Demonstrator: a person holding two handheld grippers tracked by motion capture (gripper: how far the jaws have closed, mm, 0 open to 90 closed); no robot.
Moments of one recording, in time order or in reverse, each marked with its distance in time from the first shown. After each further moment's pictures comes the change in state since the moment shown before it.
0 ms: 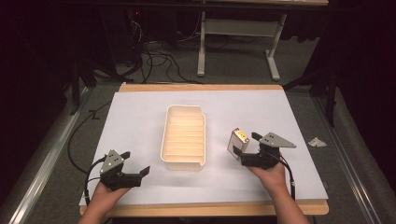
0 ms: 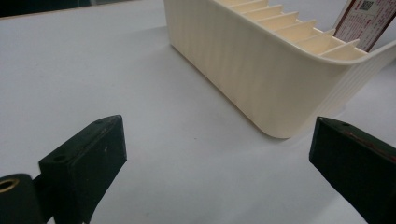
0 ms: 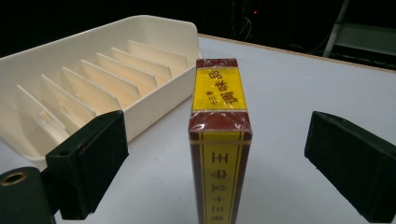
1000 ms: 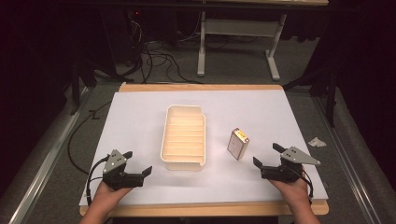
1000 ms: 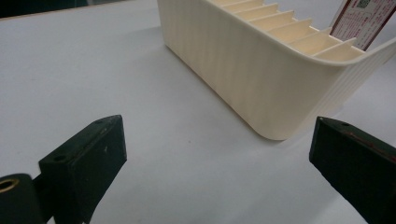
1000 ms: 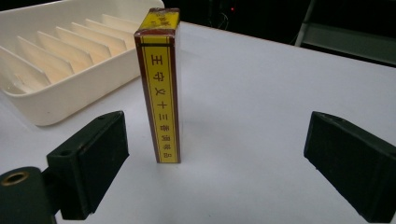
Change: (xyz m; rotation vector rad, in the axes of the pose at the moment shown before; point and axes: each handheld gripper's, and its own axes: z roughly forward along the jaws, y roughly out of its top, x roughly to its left) left arm -0.004 -0.003 0.004 0.009 -0.006 0.009; right arm -0.020 -0.032 -0.059 0.013 -0.086 -0.042
